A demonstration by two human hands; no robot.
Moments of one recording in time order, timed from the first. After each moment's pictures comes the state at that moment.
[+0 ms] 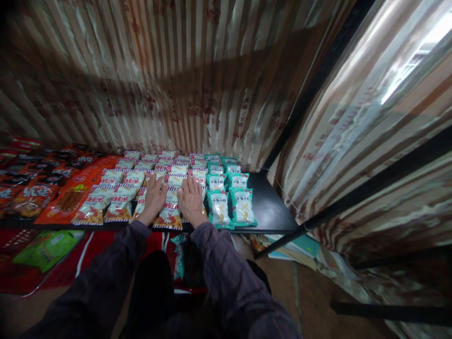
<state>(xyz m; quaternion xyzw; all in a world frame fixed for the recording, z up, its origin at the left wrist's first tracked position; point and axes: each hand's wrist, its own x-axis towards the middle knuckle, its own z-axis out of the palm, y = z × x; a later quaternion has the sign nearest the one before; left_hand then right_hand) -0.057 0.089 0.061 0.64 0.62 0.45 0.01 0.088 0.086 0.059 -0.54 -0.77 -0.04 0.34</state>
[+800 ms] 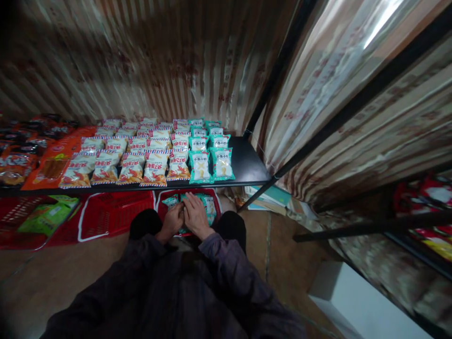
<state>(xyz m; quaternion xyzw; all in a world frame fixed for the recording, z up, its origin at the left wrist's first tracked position) 0.048 -0.082 -0.063 0.70 0.61 0.21 0.30 0.175 -0.080 -0.052 -0.51 -0.80 0.11 0.30</state>
